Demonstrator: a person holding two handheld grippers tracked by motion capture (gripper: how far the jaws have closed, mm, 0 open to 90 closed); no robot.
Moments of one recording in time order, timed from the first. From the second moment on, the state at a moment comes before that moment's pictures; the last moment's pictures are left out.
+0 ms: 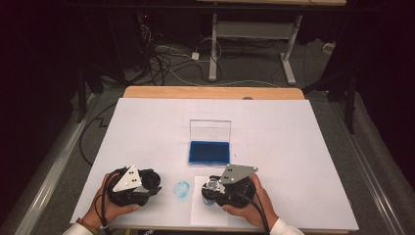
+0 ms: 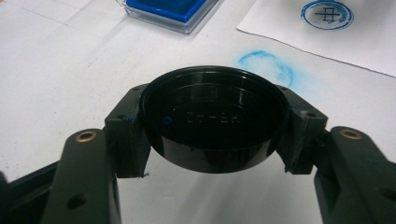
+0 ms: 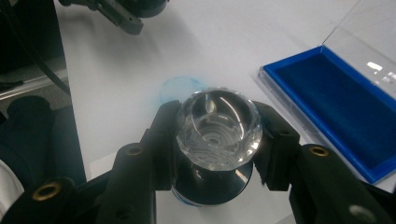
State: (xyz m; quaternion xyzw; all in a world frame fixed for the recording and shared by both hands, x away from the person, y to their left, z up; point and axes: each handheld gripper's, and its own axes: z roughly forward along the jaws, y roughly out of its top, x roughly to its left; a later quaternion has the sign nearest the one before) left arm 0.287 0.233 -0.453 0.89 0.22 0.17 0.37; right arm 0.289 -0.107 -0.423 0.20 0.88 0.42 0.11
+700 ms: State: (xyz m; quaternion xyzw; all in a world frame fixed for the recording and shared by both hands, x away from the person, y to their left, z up) left arm 0.289 0.235 -0.455 0.88 0.22 0.17 0.37; right arm 0.297 -0.126 -0.401 0.21 0.86 0.44 0.14
